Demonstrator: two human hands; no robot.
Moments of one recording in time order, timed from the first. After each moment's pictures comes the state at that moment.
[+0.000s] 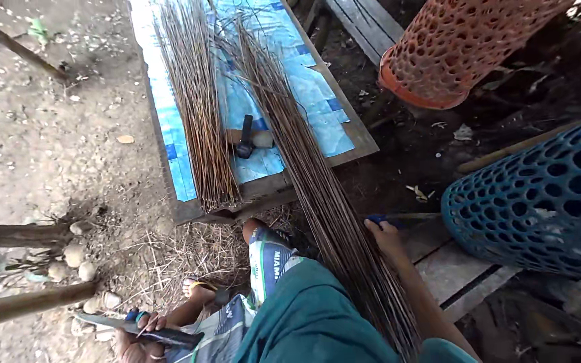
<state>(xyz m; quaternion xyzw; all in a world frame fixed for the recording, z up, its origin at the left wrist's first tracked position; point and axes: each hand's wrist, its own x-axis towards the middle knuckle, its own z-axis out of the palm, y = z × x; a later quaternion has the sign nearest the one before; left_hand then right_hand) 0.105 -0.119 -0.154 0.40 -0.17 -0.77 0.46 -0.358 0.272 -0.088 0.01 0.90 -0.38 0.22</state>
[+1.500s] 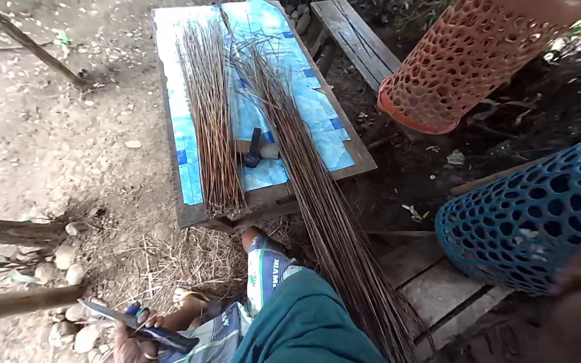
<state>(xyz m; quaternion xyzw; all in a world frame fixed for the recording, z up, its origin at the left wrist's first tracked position) 0.091 -0.122 -0.151 0.47 -0.18 -0.74 0.45 -0.330 0.326 0.138 -0.15 0.77 -0.59 -0.21</state>
